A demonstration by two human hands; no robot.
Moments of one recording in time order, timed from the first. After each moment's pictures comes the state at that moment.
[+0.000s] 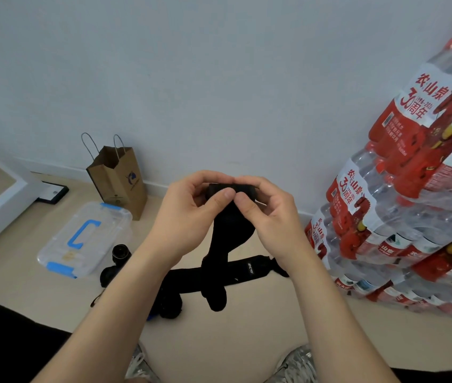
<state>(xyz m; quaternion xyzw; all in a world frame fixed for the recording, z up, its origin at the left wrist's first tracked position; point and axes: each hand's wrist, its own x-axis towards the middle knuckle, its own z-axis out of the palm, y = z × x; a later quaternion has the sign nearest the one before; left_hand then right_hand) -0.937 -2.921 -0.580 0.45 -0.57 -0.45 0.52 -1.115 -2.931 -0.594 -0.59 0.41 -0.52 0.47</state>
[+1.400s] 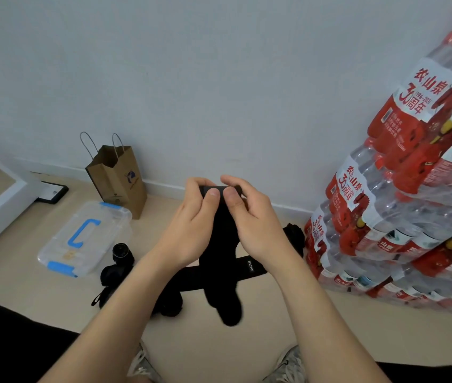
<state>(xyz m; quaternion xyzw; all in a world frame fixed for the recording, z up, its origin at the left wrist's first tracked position) -0.944 -2.913 -0.589 0.54 -0.58 -0.42 0.44 -1.091 -2.927 -0.598 -0.60 0.50 -0.44 0.44</state>
